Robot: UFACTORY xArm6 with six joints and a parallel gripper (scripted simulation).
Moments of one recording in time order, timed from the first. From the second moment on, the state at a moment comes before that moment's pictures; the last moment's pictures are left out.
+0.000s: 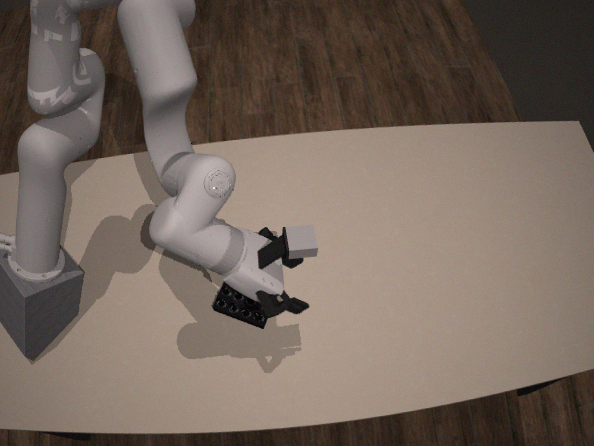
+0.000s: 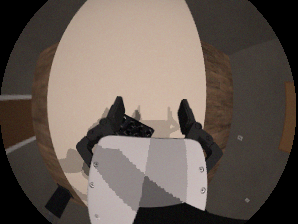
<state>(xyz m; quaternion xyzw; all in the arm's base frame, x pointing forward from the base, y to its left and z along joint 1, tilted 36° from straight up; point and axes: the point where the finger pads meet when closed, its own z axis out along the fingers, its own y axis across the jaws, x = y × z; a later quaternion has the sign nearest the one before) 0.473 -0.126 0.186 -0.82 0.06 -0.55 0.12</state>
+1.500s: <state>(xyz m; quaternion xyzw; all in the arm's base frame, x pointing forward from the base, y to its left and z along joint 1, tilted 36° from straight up) 0.414 -0.075 0.127 -0.91 0.19 -0.29 0.23</state>
